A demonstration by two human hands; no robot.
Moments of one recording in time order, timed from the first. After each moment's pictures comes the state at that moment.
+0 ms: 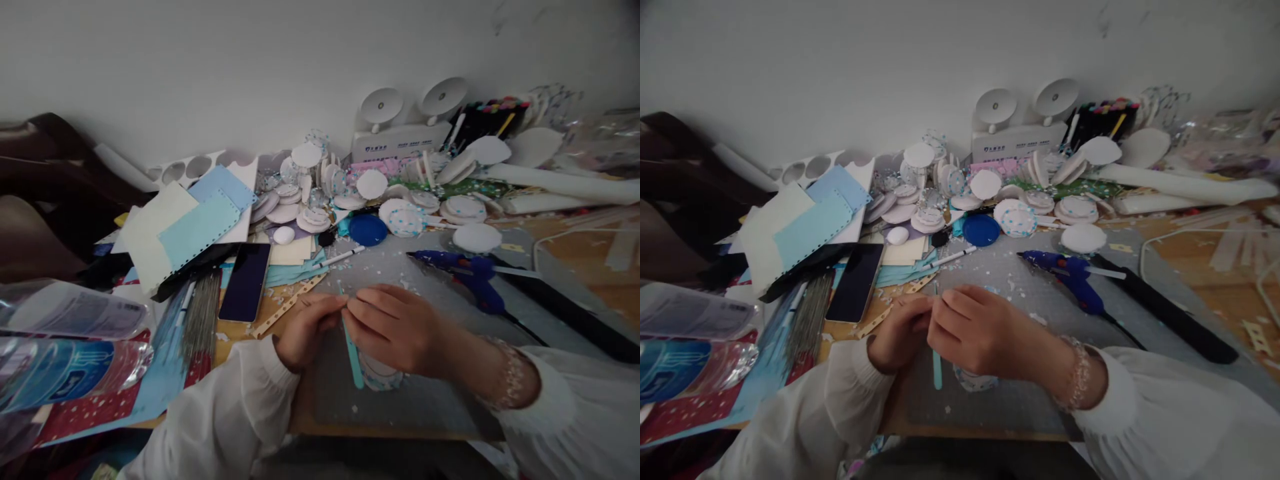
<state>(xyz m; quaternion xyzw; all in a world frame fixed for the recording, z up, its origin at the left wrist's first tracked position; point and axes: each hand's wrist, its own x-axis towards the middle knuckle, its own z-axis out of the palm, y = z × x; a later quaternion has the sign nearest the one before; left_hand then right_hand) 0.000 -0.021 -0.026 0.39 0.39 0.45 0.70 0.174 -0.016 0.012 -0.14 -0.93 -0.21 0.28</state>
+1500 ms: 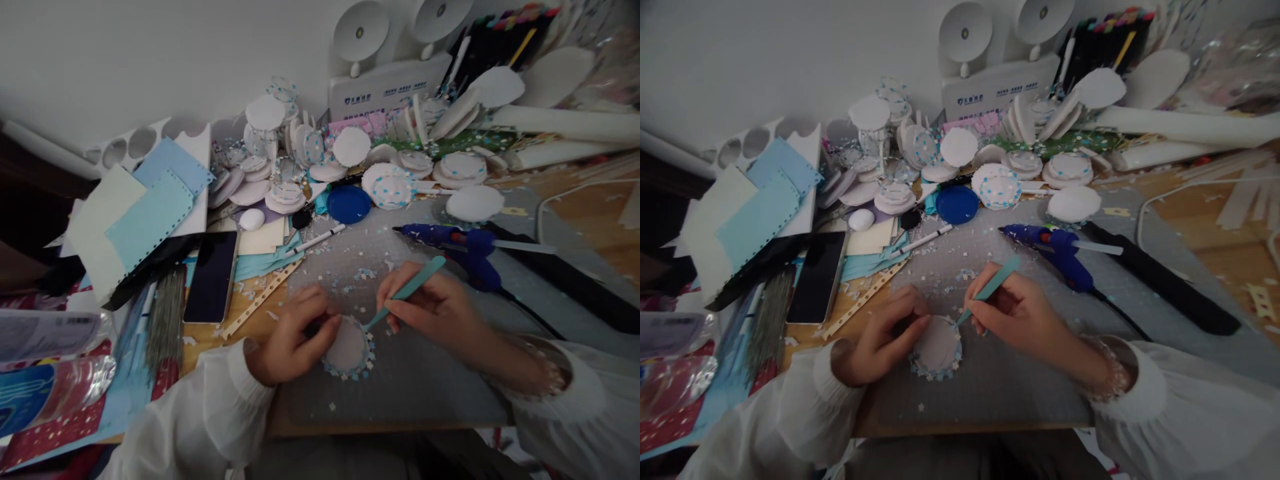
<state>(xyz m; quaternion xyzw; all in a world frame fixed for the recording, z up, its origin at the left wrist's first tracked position) 0.002 -0.021 -0.022 0.79 0.36 0.29 0.40 0.225 -0.026 -0.027 -0.38 -0.59 0.55 0.45</state>
